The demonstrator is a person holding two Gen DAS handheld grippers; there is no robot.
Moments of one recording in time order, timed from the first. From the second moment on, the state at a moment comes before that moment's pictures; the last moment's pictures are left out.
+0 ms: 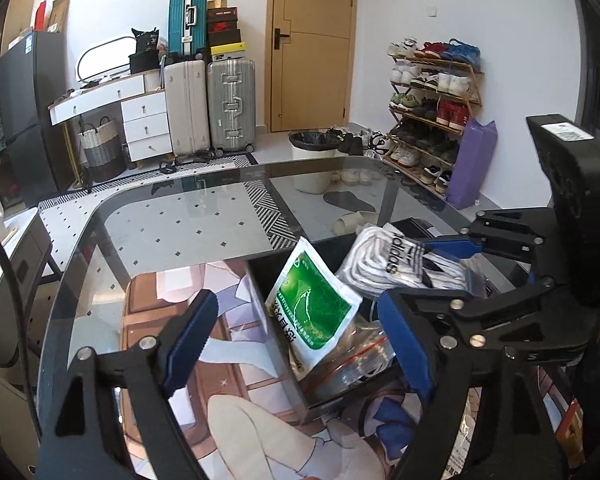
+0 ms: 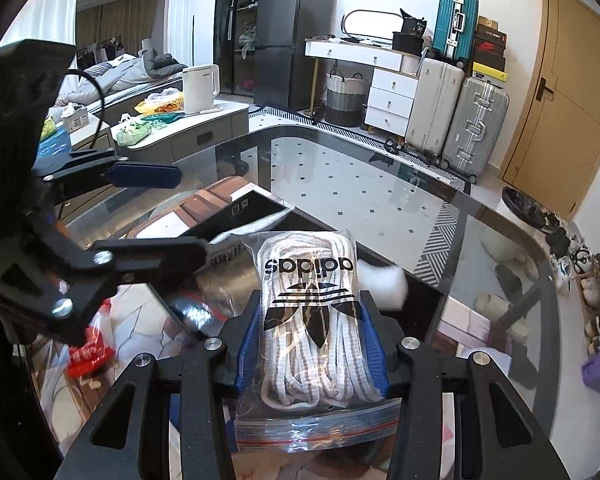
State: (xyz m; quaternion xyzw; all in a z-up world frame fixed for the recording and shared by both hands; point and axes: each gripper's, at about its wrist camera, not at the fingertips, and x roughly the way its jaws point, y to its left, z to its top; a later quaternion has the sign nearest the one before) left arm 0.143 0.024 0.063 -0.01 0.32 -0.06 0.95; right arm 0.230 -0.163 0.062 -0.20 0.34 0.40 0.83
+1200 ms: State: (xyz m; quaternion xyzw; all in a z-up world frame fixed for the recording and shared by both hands) left arm 0.086 0.034 0.046 -0.01 0.33 -0.03 0.94; right arm 0.189 -0.227 0.083 -0.16 0.31 0.32 0.88
